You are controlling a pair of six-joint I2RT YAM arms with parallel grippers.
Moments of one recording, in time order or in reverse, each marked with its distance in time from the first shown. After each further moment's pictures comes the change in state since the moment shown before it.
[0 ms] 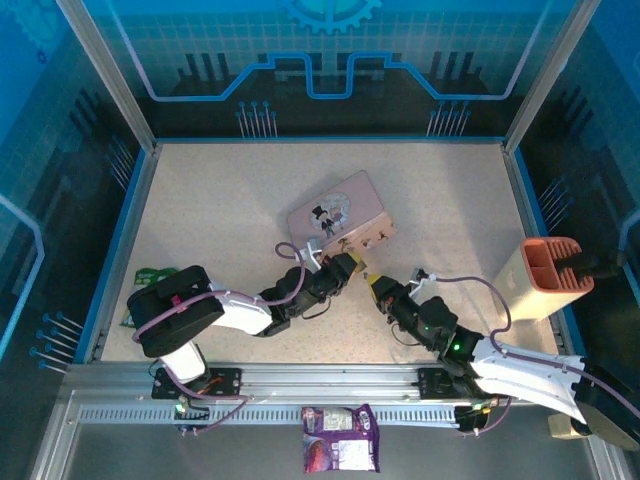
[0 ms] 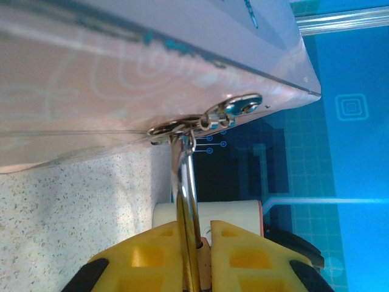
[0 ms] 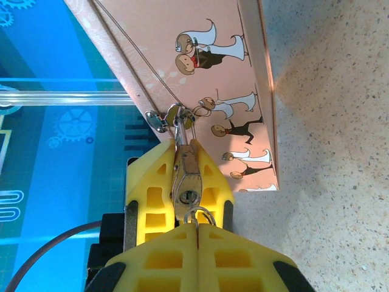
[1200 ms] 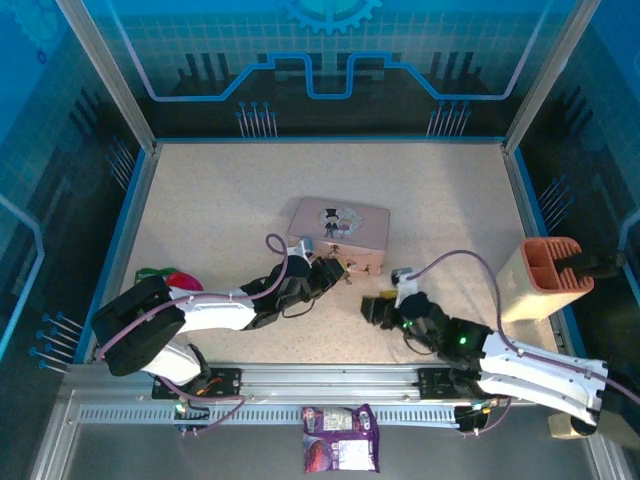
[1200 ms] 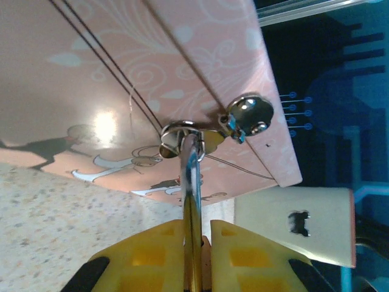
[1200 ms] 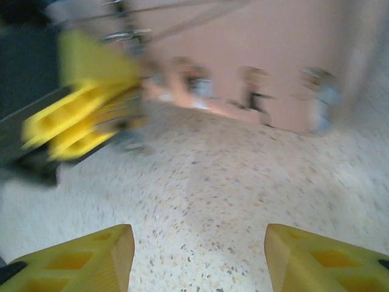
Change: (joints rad) left arm 0.087 -0.196 0.003 -0.506 0.106 0.127; right arm 0.137 -0.084 0.199 -0.682 0.048 -0.912
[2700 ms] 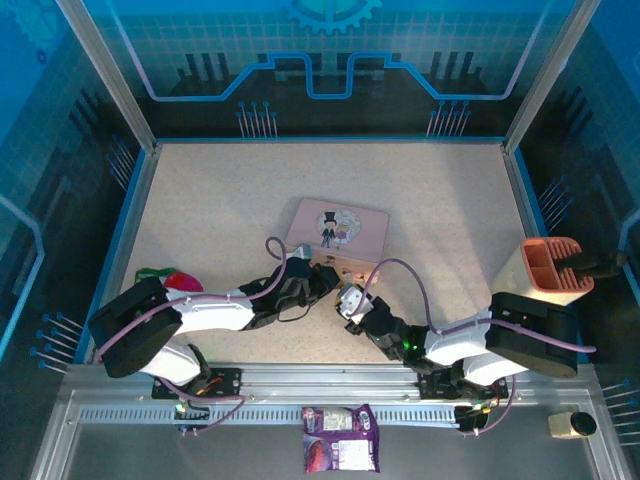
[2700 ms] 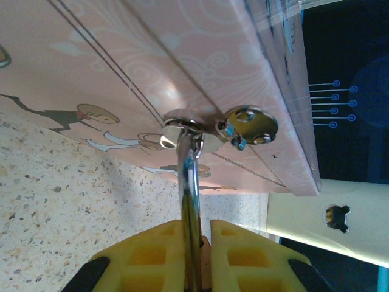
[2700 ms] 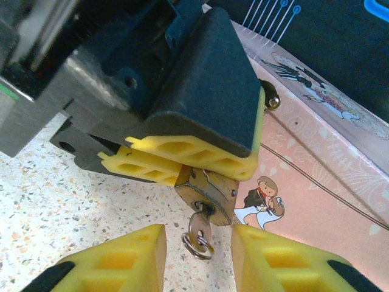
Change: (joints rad) left arm -0.003 -0.020 -0.002 -0.131 0.027 -0.003; right arm 0.132 0.712 -0.043 0.908 0.271 -0.790
